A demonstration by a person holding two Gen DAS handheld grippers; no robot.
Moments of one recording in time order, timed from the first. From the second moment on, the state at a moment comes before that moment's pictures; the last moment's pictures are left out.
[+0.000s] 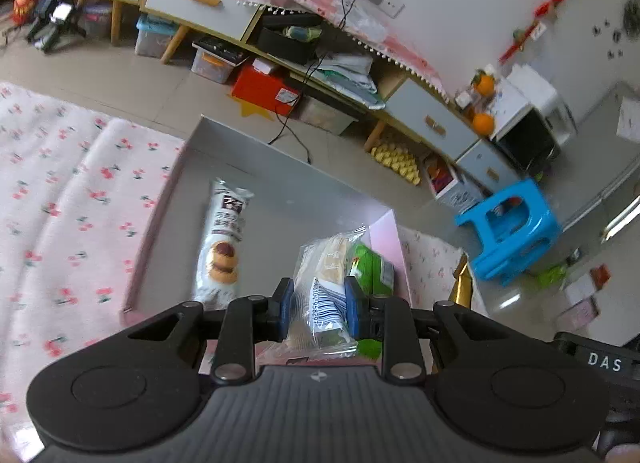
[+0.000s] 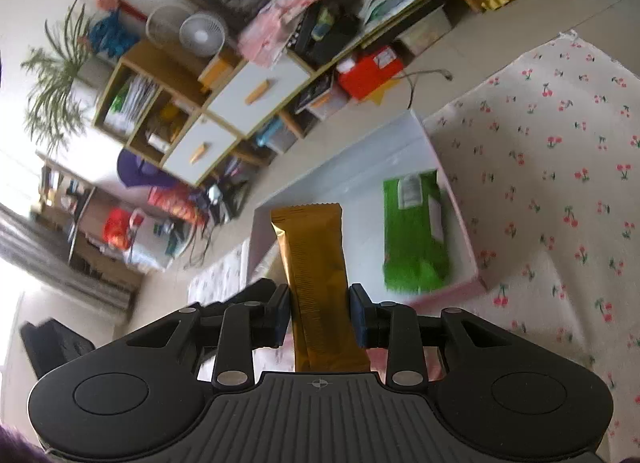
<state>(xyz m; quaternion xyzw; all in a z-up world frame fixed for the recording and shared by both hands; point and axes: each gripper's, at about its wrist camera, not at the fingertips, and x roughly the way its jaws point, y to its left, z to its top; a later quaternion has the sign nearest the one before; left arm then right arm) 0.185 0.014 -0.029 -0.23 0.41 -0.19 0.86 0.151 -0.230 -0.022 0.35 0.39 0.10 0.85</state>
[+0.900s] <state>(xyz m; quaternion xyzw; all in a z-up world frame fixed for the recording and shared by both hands) 0.202 0.010 -0.048 -0.21 0.41 -0.17 0.87 0.209 -0.234 -0.065 0.35 0.39 0.07 0.85</state>
